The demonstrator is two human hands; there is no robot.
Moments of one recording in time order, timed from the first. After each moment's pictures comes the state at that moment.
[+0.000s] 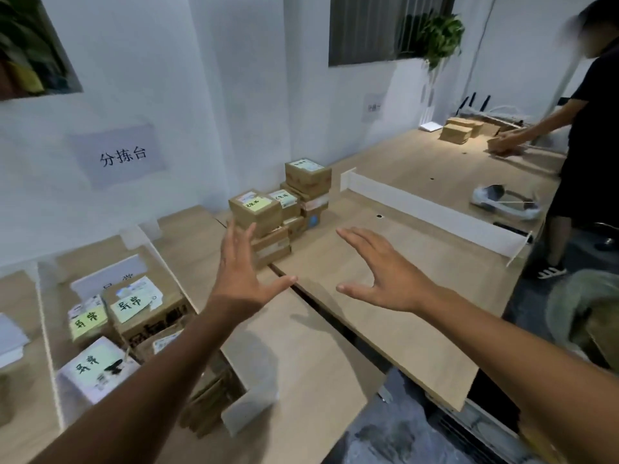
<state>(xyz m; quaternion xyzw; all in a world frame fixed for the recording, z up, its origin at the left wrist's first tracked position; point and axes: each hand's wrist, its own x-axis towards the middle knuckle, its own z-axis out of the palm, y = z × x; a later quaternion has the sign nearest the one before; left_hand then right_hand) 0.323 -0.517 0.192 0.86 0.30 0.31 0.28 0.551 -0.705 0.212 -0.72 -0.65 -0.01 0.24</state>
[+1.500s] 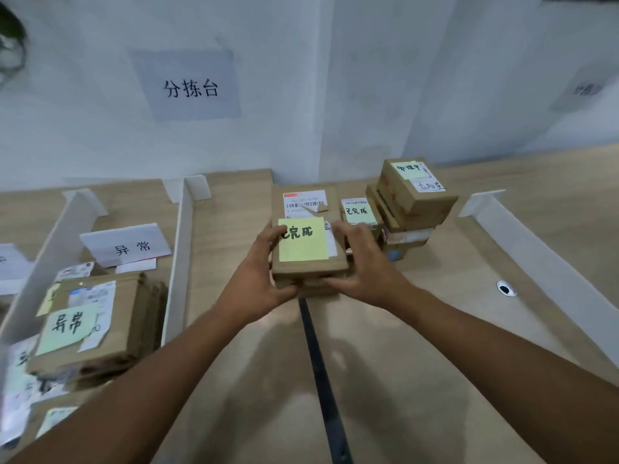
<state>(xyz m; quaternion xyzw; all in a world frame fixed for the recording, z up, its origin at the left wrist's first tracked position) 0.513 -0.267 0.095 0.77 0.42 0.34 0.35 0.759 -0.299 0.109 -0.55 -0.75 0.17 0.31</state>
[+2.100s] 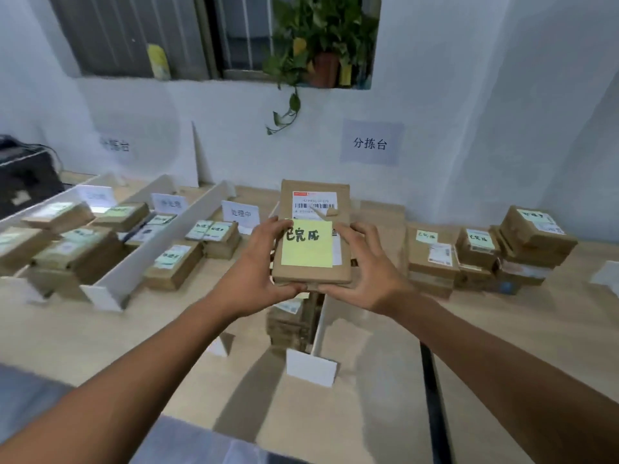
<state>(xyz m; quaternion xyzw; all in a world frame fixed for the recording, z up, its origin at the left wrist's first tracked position) 0.243 -0.628 0.232 0.75 0.50 0.41 0.13 0.495 -0.559 0.217 -0.32 -0.86 0.19 0.36</state>
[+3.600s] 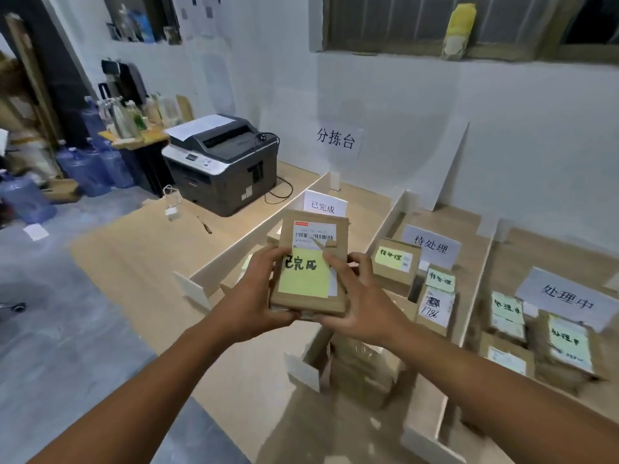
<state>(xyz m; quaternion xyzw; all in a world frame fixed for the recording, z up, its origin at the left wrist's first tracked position) -0.709 -0.597 0.169 0.59 0.70 0.38 0.14 -0.508 -0.444 0.143 -0.21 -0.91 0.29 0.20</state>
